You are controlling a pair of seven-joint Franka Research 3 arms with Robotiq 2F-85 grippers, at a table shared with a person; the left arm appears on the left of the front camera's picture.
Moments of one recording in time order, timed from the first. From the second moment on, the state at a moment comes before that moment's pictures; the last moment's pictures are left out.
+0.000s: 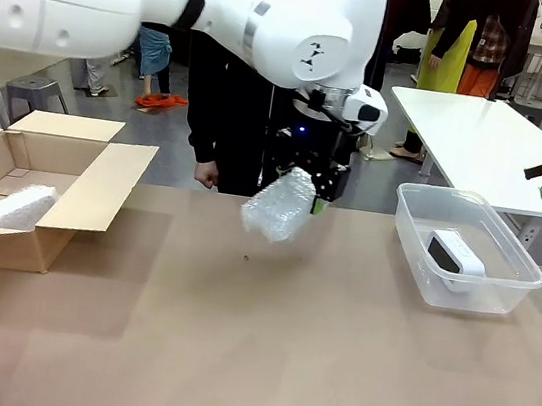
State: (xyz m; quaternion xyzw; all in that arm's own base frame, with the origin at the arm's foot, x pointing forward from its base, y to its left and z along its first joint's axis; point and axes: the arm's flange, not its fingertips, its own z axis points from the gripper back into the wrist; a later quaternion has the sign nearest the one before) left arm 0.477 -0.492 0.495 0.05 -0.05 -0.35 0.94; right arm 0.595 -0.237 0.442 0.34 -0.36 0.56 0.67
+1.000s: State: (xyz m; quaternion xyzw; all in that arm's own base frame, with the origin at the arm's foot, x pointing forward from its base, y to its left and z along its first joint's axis) left arm 0.423 -0.244 0.488 0.02 -0.11 -0.15 0.98; right arm 0.595 -0.237 0.442 0.34 -0.36 0.56 0.67
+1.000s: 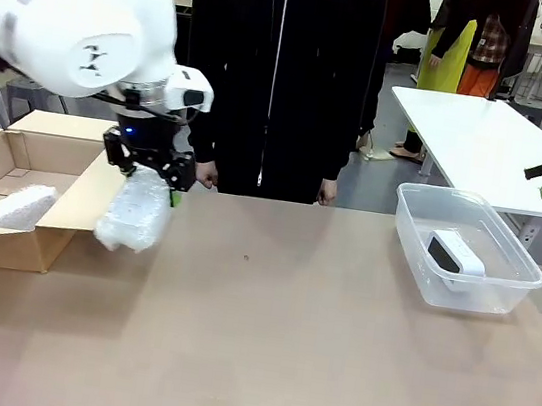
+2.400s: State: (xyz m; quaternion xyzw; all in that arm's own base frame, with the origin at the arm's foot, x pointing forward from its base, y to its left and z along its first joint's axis) left arm 0.461 -0.101 0.508 -0.02 -0.14 -0.08 0.99; right arm 0.595 -0.237 0.442 0.34 -0.36 0.56 0.67
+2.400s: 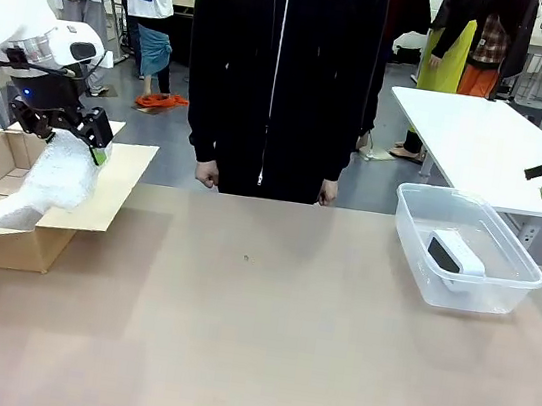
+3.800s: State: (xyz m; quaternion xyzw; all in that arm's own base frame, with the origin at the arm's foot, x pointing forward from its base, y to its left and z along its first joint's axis) left arm 0.482 -0.047 0.516 -0.02 -0.15 -0.02 0.99; right arm 0.595 -0.237 0.442 0.34 -0.36 0.56 0.67
